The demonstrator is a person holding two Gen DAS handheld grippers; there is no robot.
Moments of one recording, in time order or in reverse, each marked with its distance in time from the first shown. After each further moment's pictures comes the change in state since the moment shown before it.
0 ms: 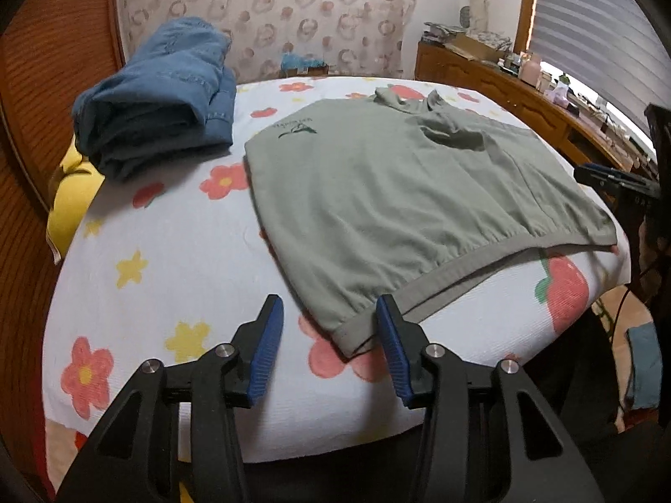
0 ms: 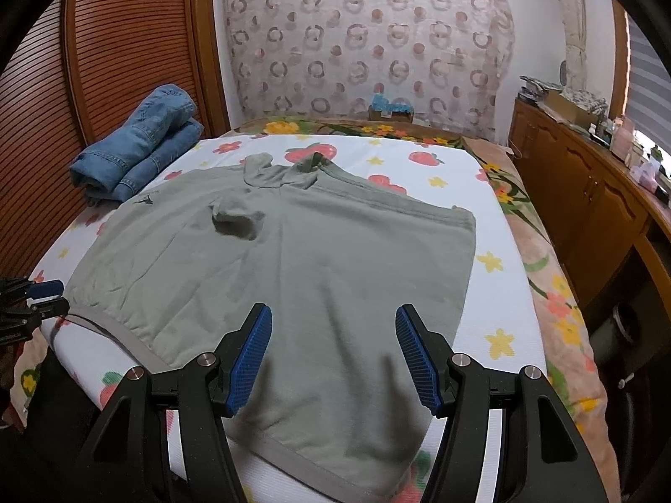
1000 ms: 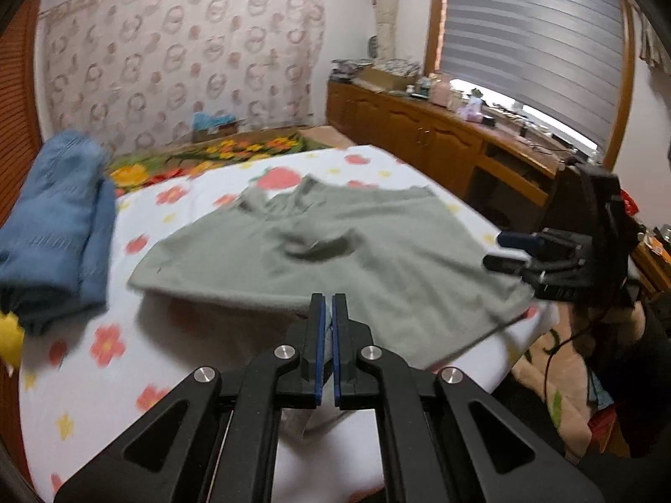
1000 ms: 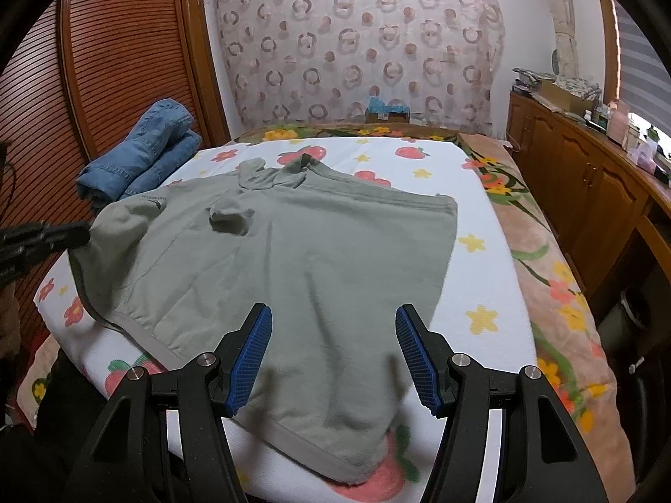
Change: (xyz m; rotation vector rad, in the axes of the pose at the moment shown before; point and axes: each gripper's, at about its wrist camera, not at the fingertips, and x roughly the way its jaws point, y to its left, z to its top) left arm -0.014 -0.089 0.095 0.171 -0.151 -0.259; right arm -0.005 -0.008 -0.013 0.061 -0.027 0.017
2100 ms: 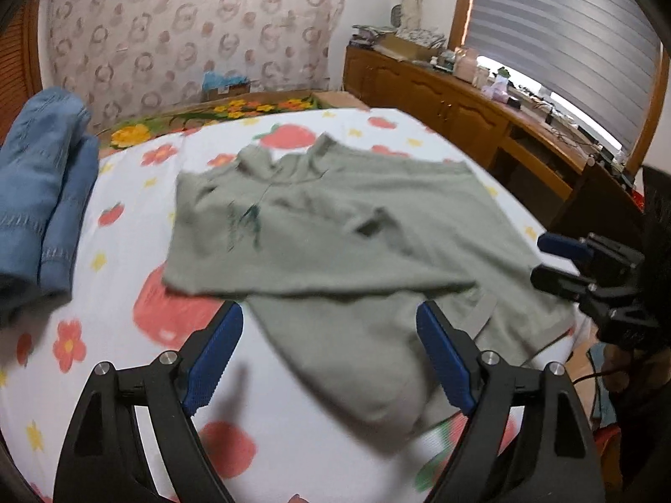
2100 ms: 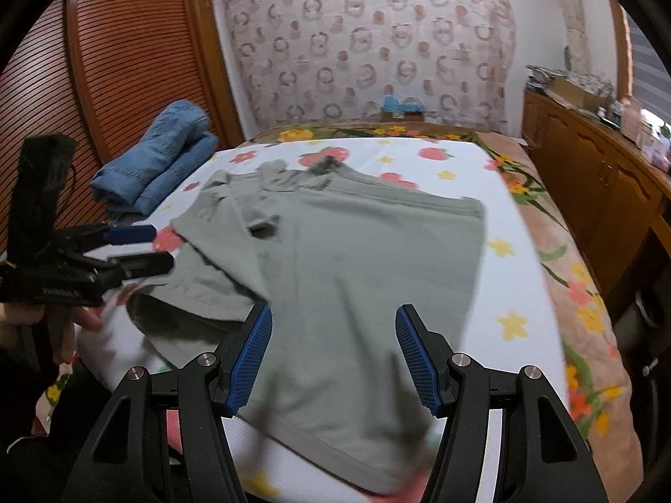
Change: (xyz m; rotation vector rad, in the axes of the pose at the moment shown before) left arm 0.062 0.018 -0.006 -0.079 0.132 0.057; right arm 0.017 0.025 0.007 -0.002 0.011 0.063
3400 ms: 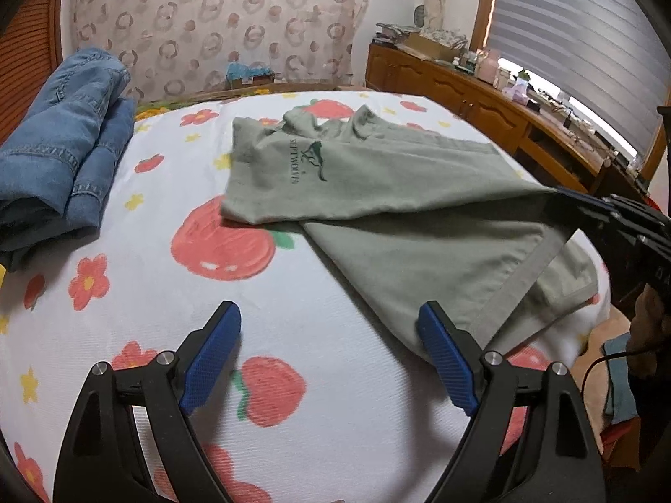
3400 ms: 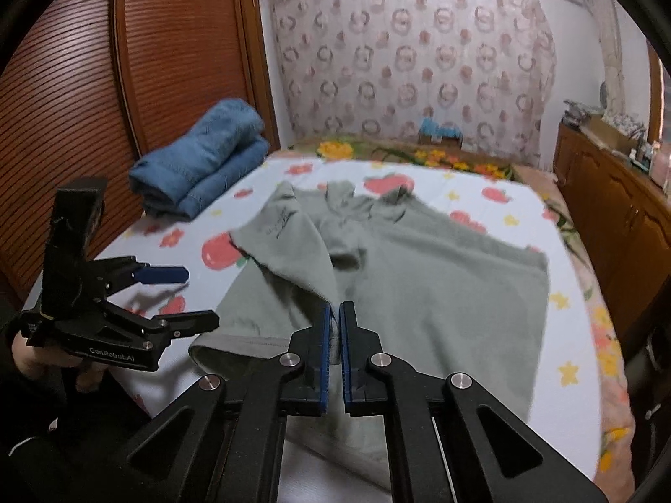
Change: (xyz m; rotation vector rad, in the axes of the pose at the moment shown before) left arm -0.007 0.021 -0.036 -0.048 -0.005 0.040; right arm -0.002 0.043 0.016 -0.105 -0.074 0.053
